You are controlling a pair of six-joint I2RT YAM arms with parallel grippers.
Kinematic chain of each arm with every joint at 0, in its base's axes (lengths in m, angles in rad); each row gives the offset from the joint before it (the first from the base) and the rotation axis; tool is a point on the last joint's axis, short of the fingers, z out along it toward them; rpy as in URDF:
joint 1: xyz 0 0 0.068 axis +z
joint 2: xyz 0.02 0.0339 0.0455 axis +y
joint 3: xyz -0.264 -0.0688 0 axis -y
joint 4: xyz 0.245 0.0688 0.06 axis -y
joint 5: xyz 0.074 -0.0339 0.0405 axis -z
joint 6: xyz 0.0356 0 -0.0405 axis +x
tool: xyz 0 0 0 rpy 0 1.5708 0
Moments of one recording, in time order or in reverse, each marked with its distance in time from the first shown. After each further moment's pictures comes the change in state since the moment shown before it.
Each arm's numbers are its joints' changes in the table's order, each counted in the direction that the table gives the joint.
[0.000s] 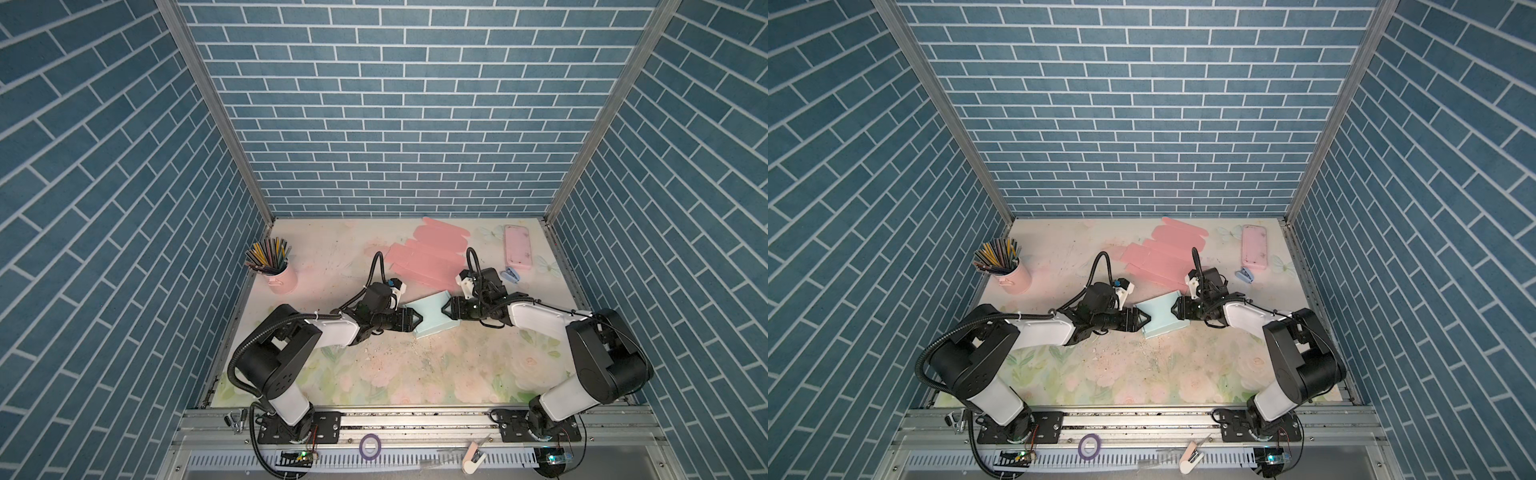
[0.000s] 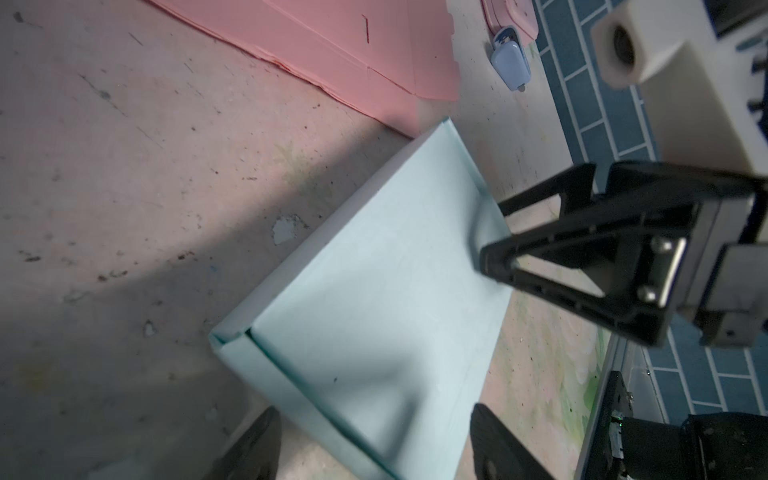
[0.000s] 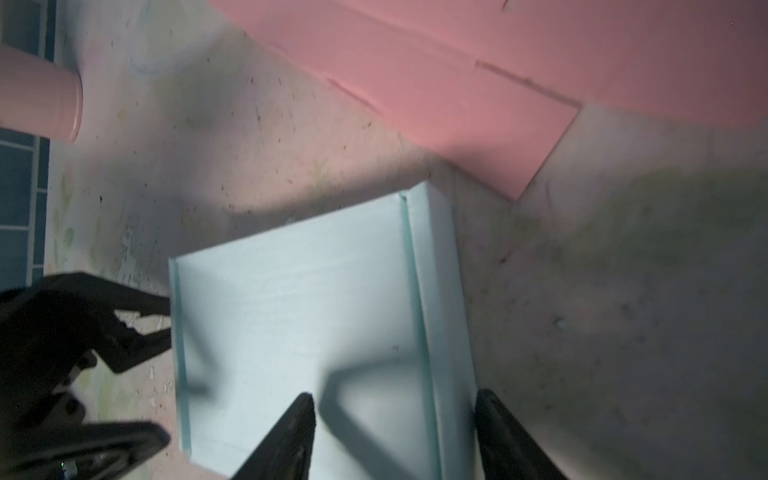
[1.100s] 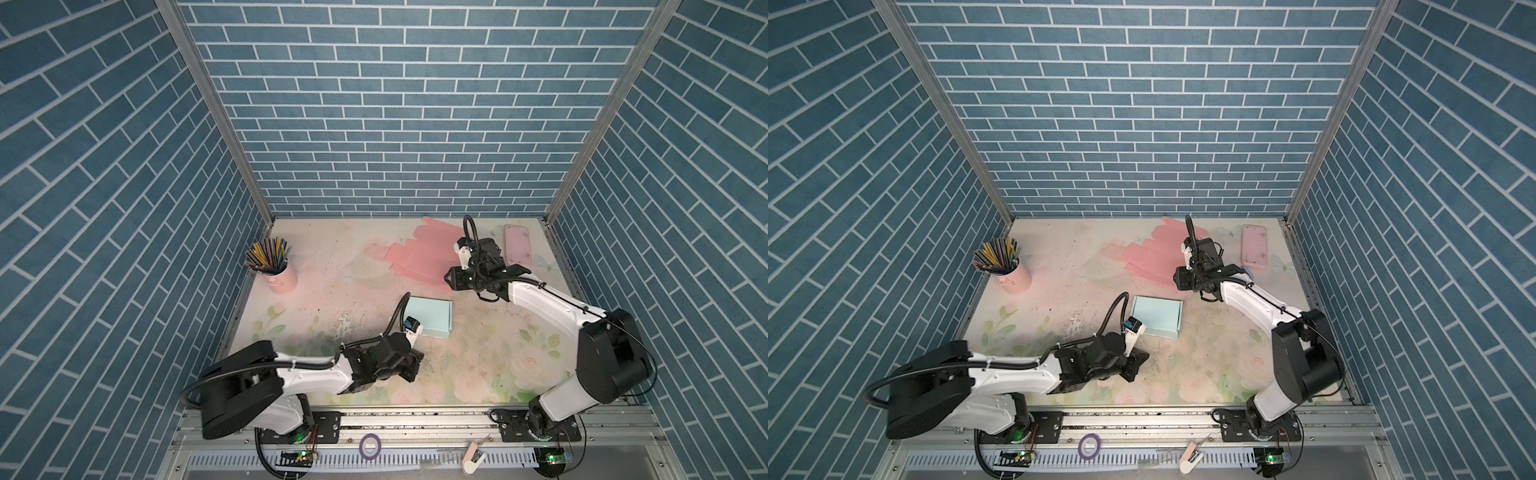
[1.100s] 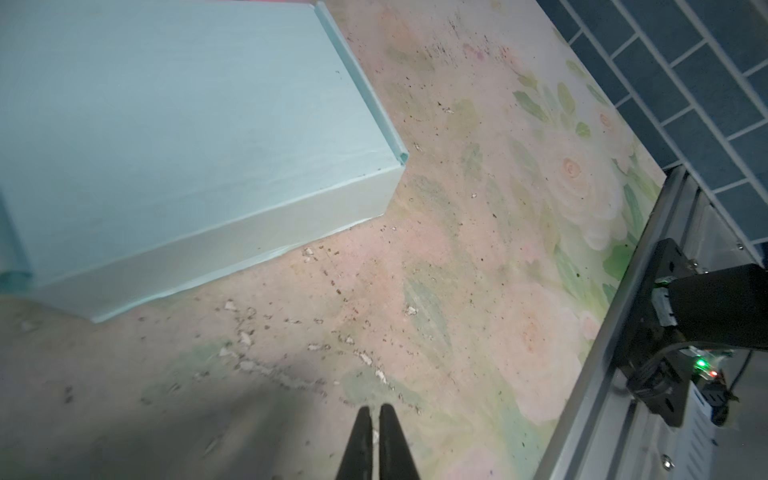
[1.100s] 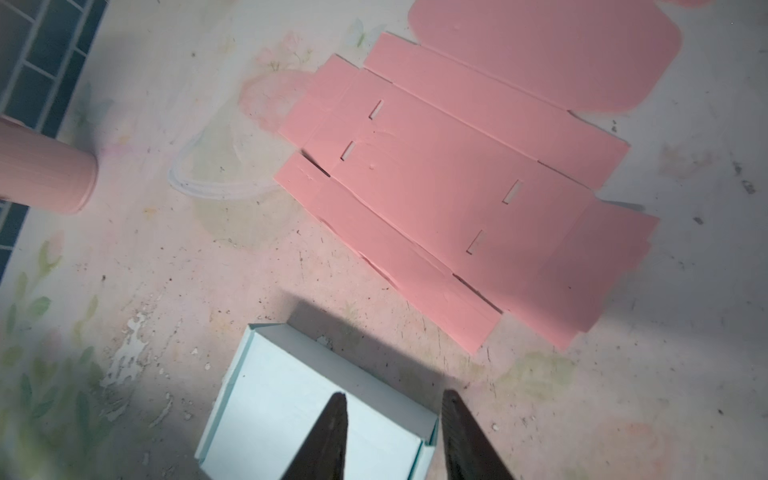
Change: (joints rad) left arm -0.493 -0.207 -0.203 0.023 -0.461 -0.002; right arm 0.000 0.082 0.388 -0.206 0.199 -0.118
